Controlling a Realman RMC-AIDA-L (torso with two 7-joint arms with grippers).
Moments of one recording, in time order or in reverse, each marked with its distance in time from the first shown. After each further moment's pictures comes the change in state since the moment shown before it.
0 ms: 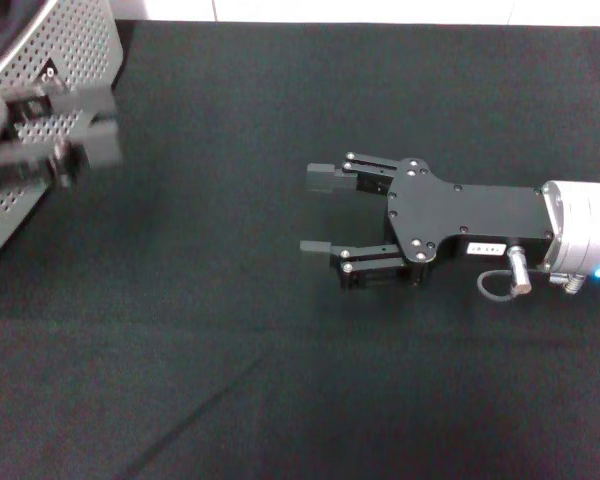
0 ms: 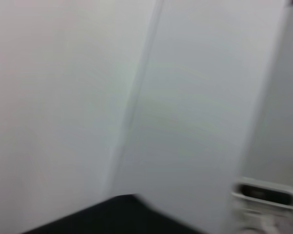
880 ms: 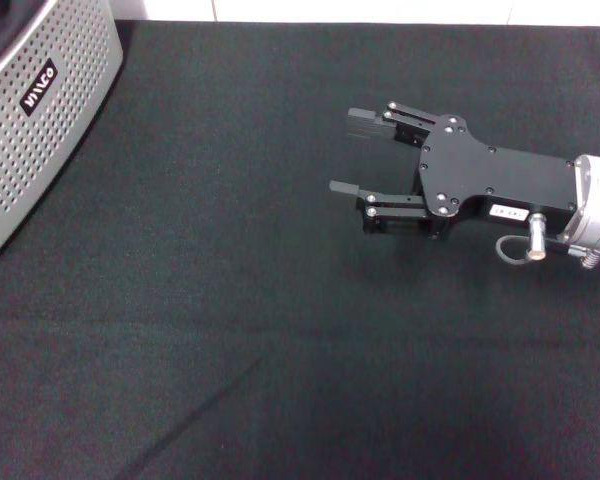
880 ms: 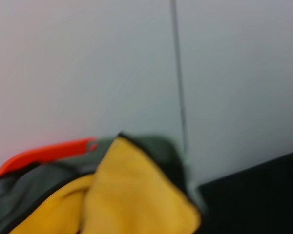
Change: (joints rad) left arm -0.102 -0.063 -0.163 0.932 0.789 -0.184 -0.571; right arm -0.036 -0.003 0.127 0.017 -0.012 0.026 -0.090
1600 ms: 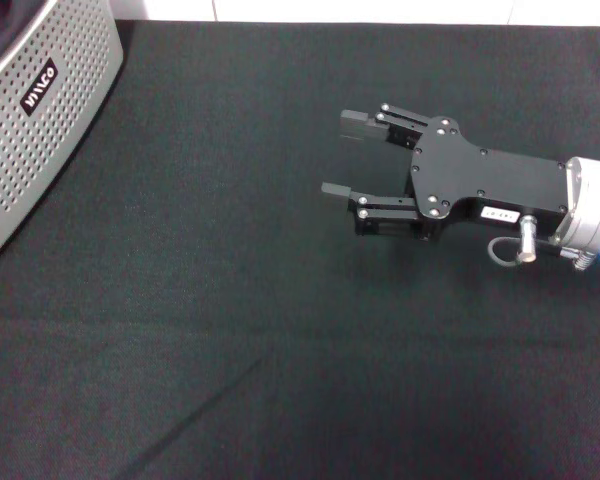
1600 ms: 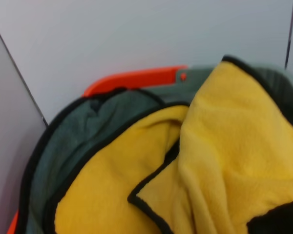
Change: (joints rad) left arm -0.055 -0.026 0.060 -0.196 0.351 -0.211 -0.006; right arm -0.001 0.010 0.000 -0.005 -0.001 0.015 -0.007
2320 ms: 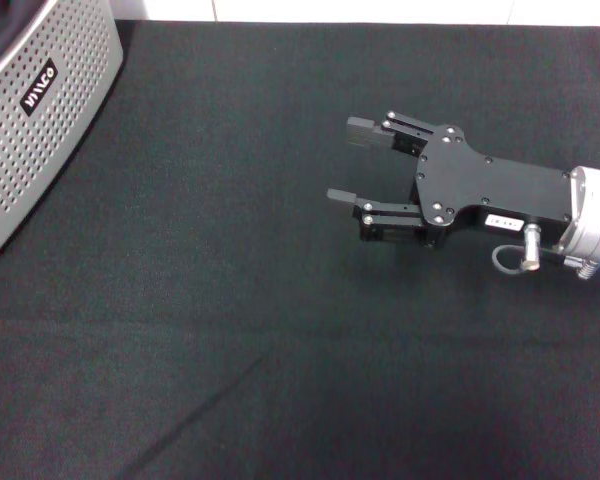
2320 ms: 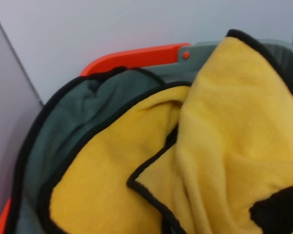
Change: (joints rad) left arm -0.009 -0.008 0.019 -0.045 0.050 -0.022 0.004; right arm -0.019 0.004 0.002 0.004 0.000 0.000 -0.006
